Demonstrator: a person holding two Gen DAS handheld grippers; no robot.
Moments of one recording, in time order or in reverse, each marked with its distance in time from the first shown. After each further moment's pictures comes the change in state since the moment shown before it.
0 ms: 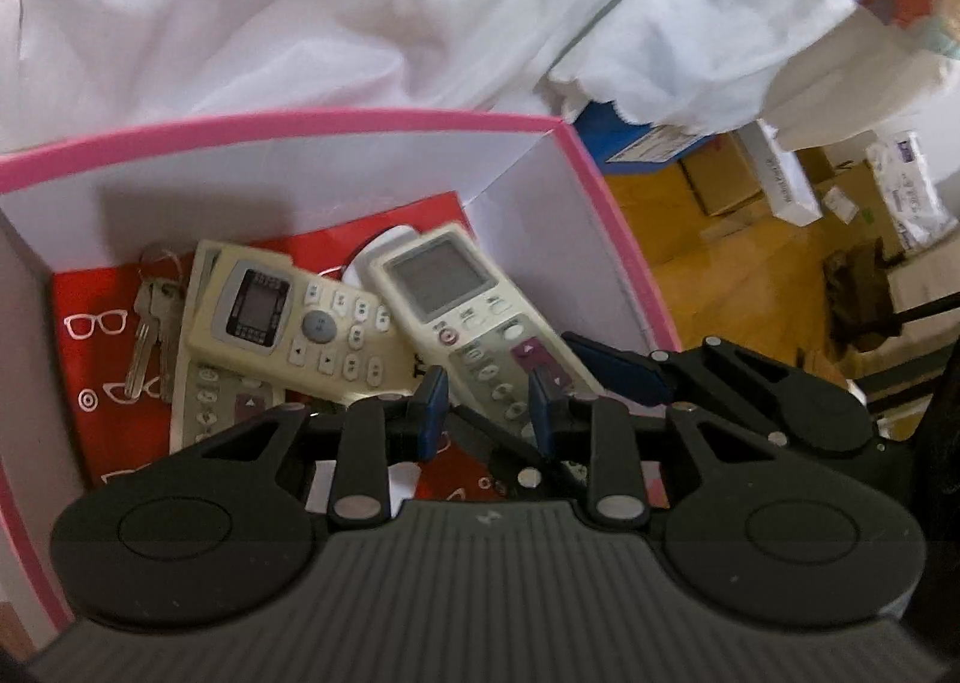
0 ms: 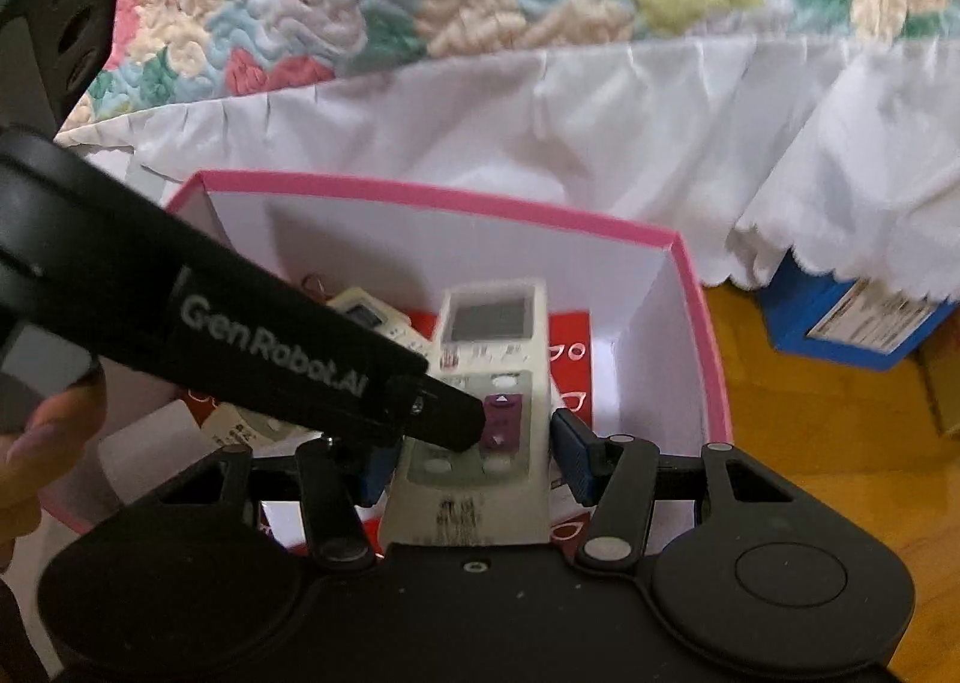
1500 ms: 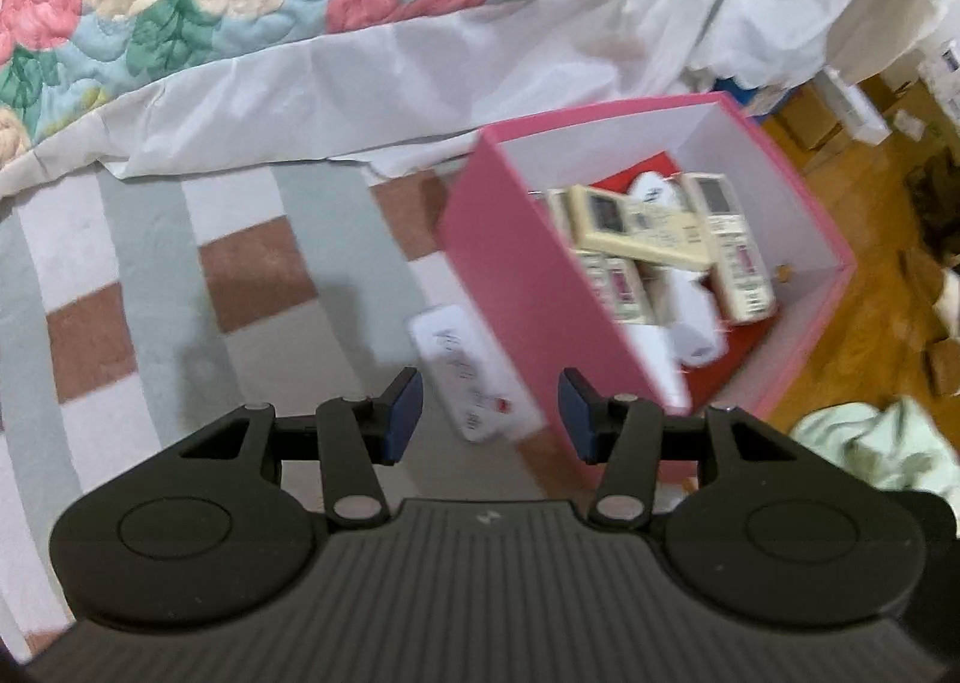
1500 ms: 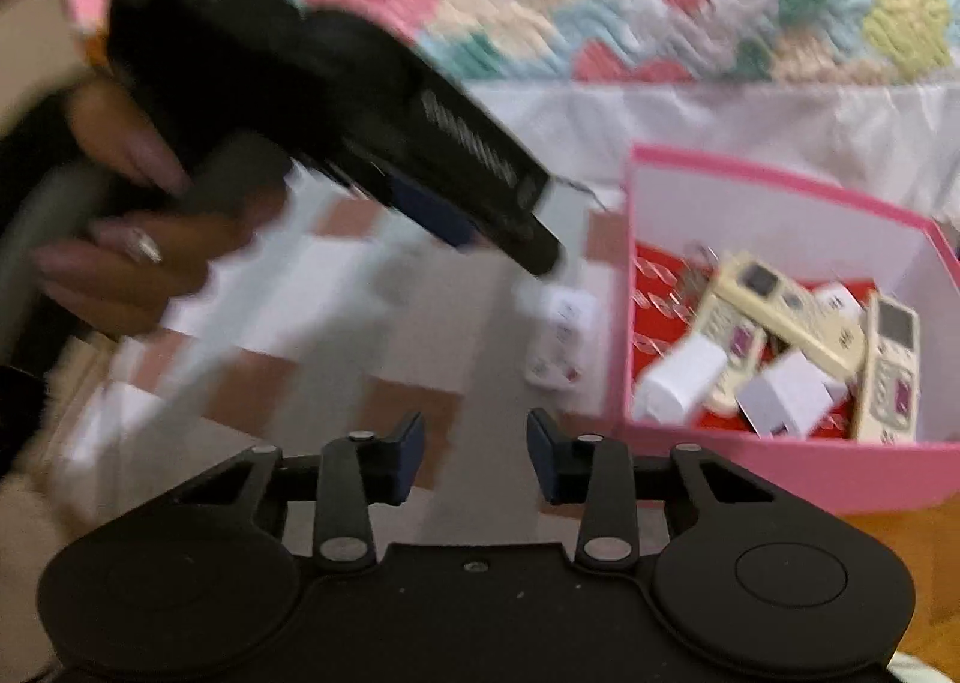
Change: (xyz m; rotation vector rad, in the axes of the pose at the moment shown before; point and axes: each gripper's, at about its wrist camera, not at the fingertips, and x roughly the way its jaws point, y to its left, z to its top) left arm -0.156 0.132 -0.045 0.207 -0.023 0.234; right arm -0.059 0.212 -0.035 0.041 0.006 0.183
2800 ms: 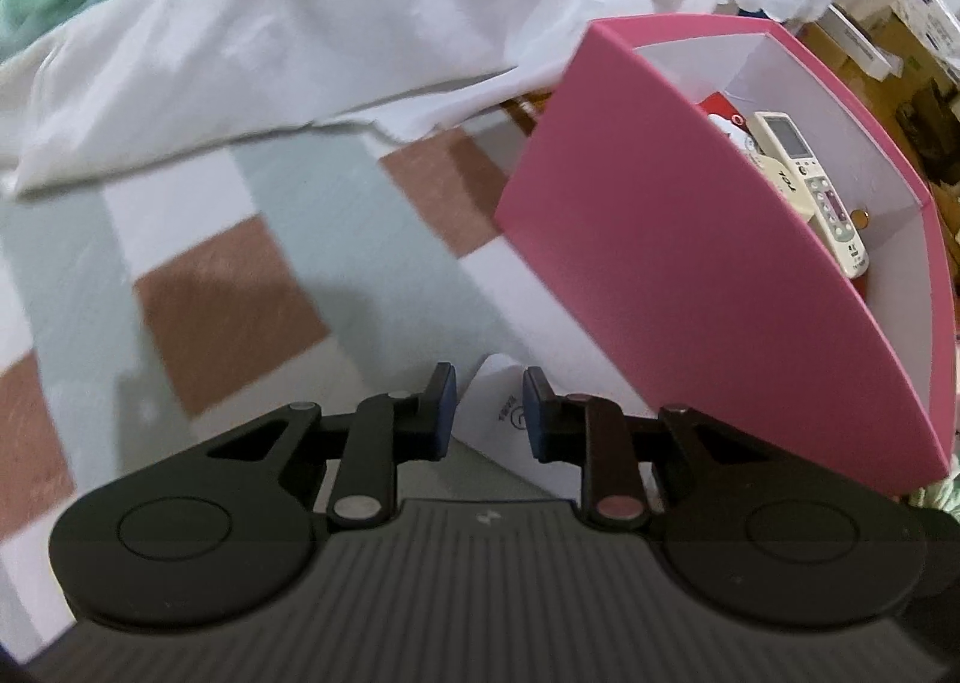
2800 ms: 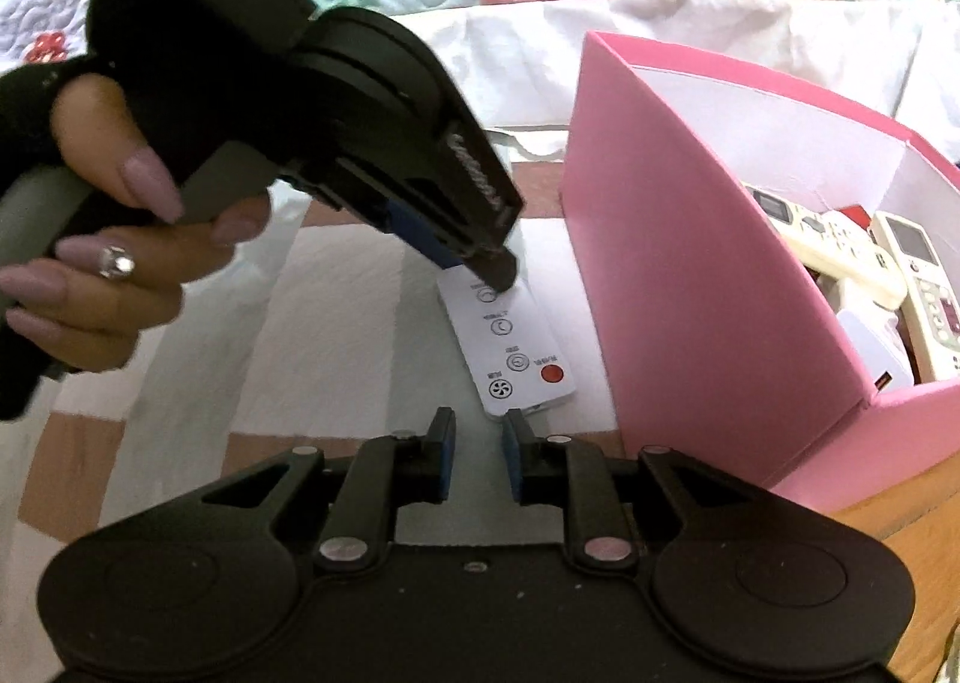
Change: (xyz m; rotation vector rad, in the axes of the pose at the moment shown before) left arm 0.095 0.052 0.000 0.116 0.016 -0.074; right arm 0.093 0.010 -0.019 0.093 -0.089 -0.193
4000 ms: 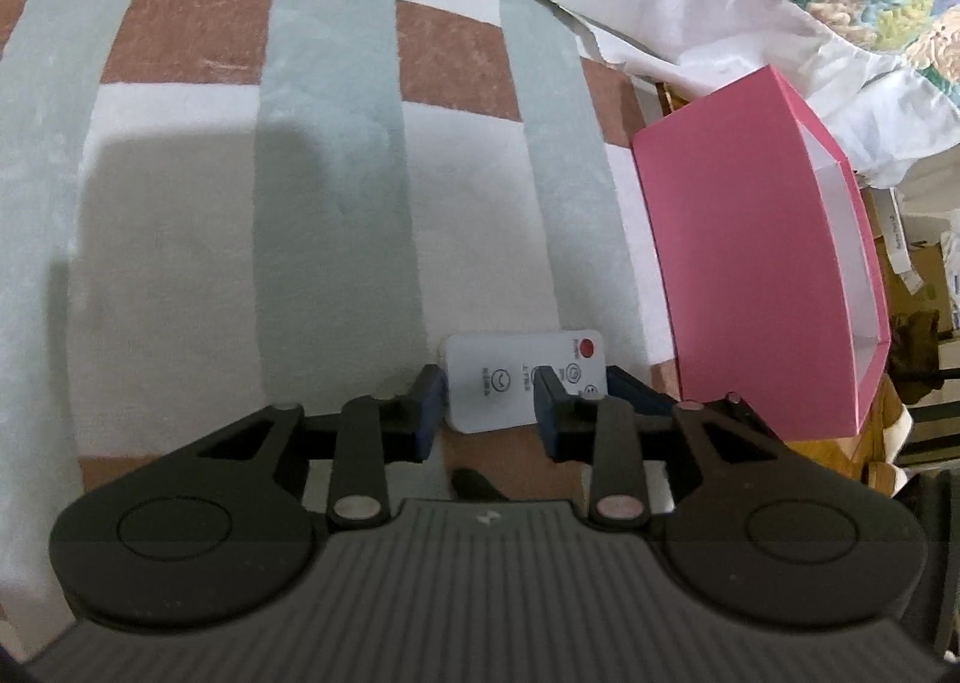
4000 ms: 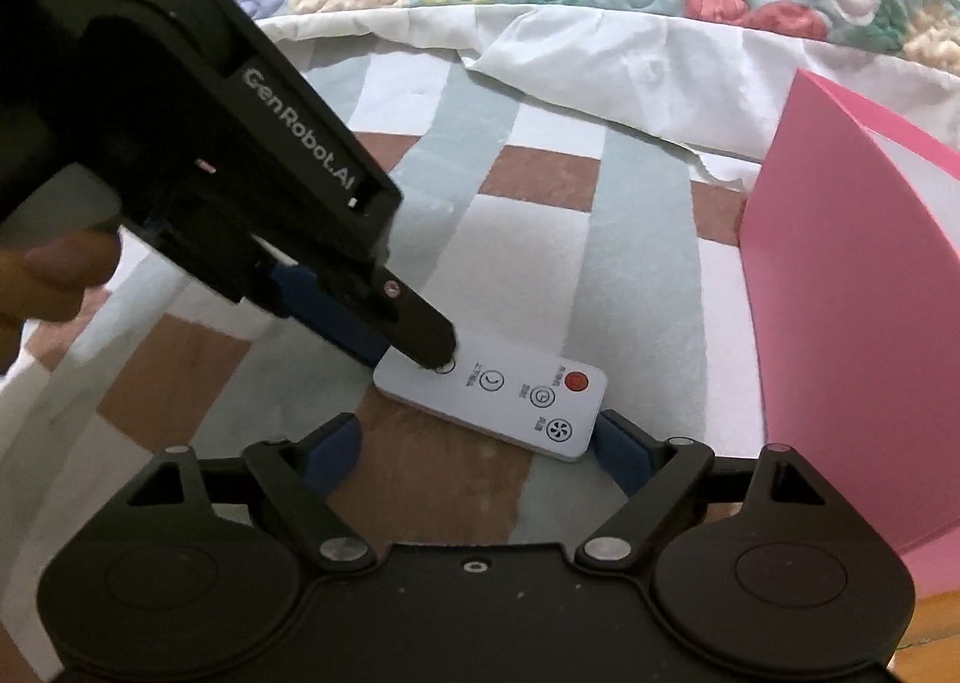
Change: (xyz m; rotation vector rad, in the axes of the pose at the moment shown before) left arm -0.057 0.058 -0.100 -0.539 0.015 -0.068; right arm 0.004 0.026 -0.004 -0.196 0.000 0.219
